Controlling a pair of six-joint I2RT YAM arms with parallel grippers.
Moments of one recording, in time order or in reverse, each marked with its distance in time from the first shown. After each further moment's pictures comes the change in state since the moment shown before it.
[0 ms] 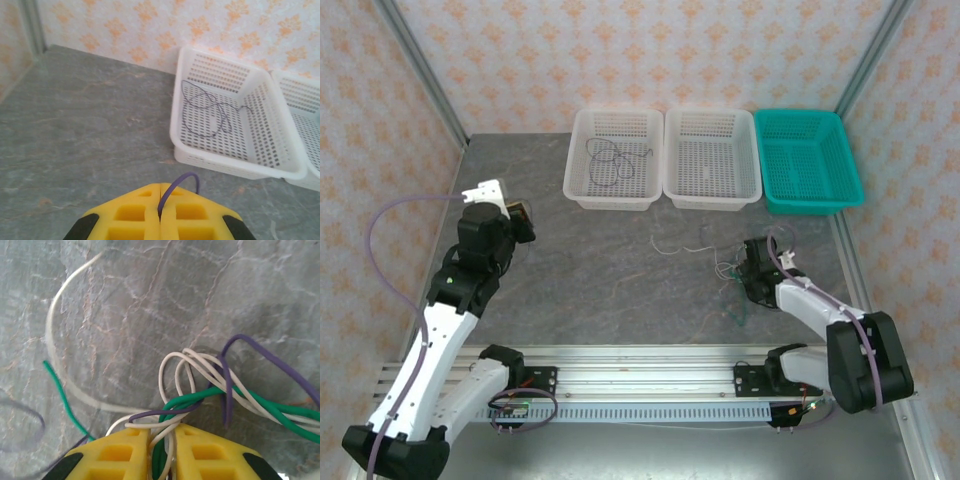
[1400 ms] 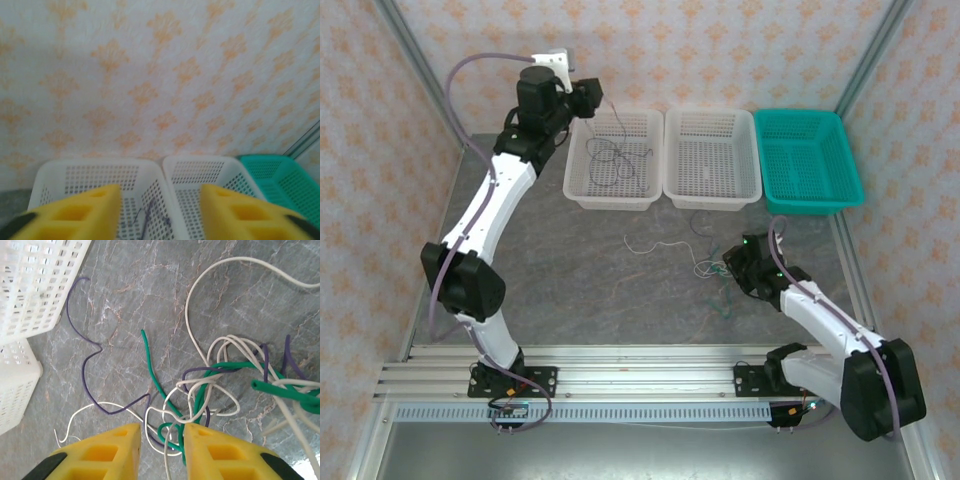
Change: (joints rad) left arm -0.038 0.966 0.966 0.234 0.256 0.048; right arm 0.081 -0.148 0.072 -0.051 -0.153 -0.093
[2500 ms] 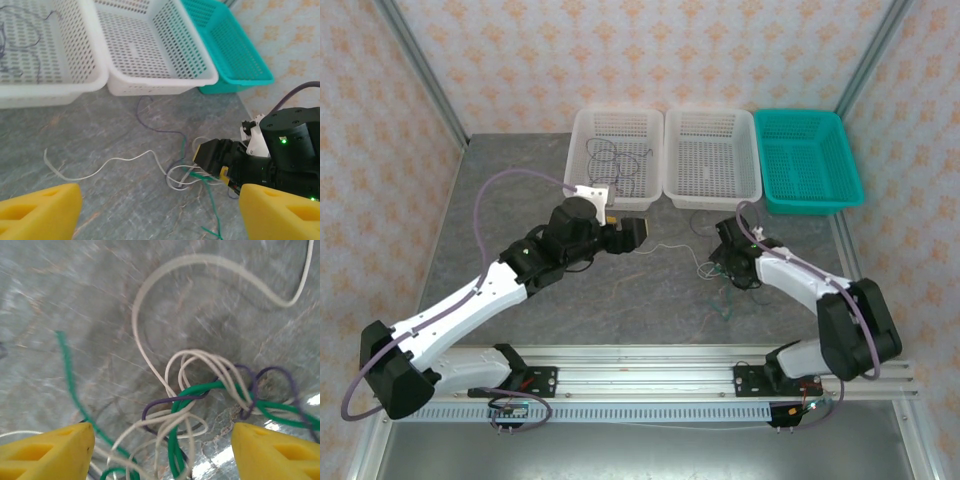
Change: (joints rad) left arm -0.481 -0.633 -0.858 -0.081 -0.109 -0.278; right arm 0.087 0.353 0.203 -0.200 0.174 -0.076
